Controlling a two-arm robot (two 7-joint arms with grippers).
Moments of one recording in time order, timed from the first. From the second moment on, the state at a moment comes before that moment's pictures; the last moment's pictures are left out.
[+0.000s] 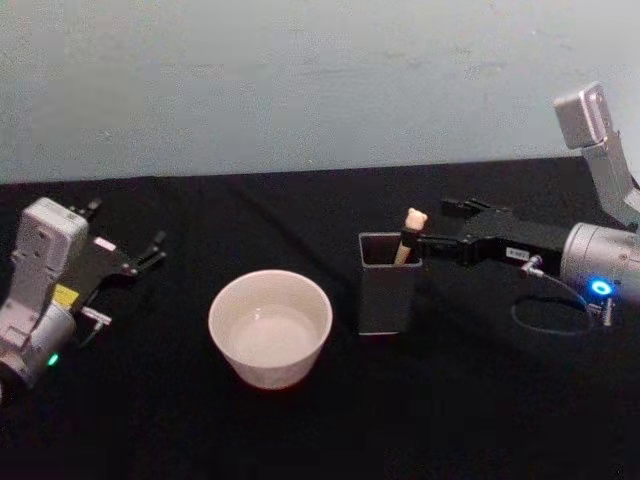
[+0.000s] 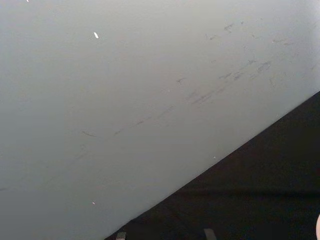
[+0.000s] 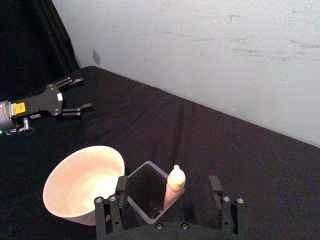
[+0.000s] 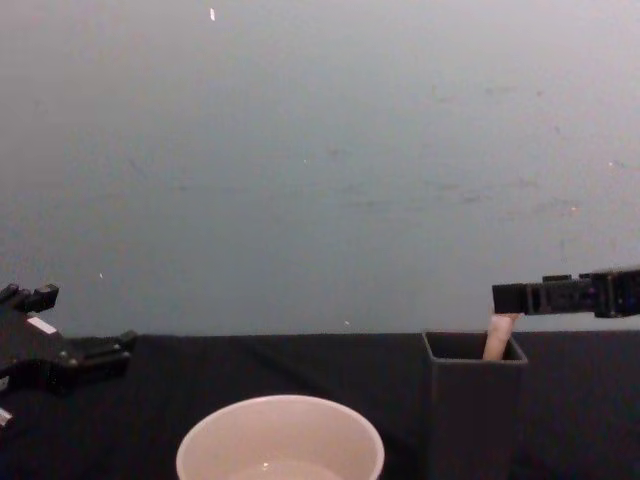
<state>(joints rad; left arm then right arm) -0.20 0.60 0.45 -1.41 -0.25 -0.12 0.03 0.37 0.68 -0.47 -1.57 0.74 0.39 0.47</state>
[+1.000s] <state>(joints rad) -0.20 0.60 0.45 -1.41 -0.25 -0.12 0.03 0.41 0.68 -0.51 -1.53 0.75 0.38 0.48</state>
